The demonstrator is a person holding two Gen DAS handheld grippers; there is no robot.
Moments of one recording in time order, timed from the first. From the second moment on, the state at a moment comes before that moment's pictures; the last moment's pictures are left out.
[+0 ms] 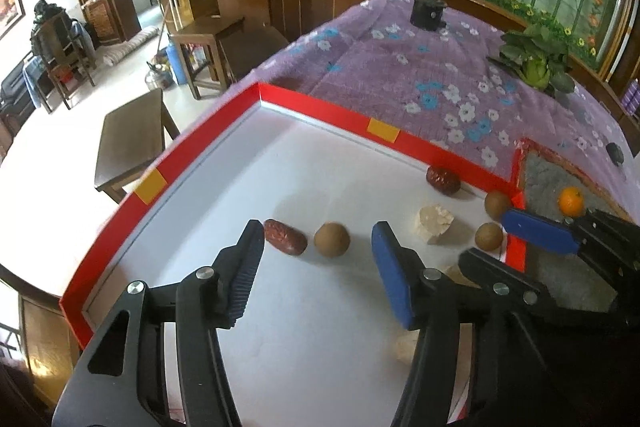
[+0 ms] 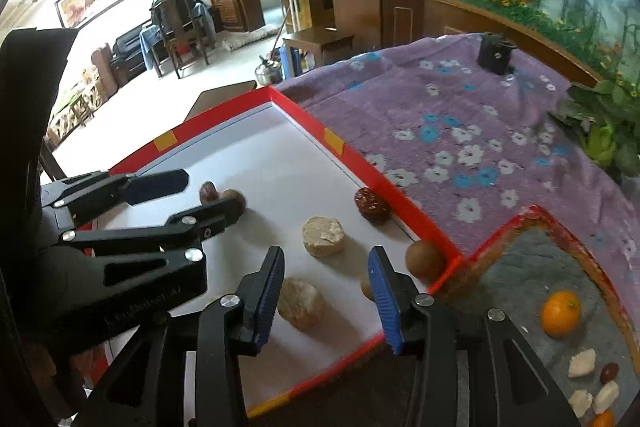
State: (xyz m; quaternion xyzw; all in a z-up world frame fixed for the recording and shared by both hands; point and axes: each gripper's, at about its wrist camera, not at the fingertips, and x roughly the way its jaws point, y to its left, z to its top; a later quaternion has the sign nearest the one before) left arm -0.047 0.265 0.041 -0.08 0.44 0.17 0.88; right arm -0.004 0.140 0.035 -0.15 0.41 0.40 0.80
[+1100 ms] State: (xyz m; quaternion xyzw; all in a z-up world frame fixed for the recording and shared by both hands) left arm -0.034 0.100 0.069 -0.01 0.41 0.07 0.91; right arm -0.021 -0.047 0.045 -0.08 0.41 0.27 0.87
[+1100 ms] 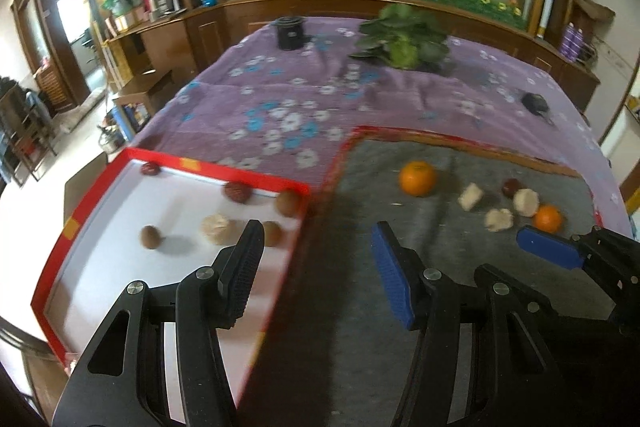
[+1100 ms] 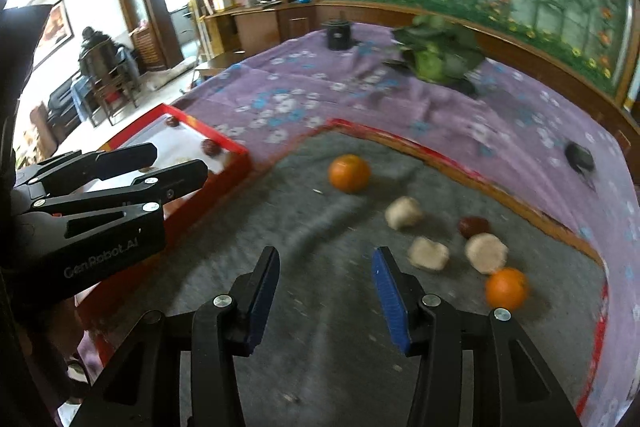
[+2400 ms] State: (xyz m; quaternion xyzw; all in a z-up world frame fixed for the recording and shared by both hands) left arm 0.015 -0.009 0.027 0.00 0.47 -0.09 0.88; right arm 0.001 -0.176 0.009 -0.01 0.45 0.19 0.87
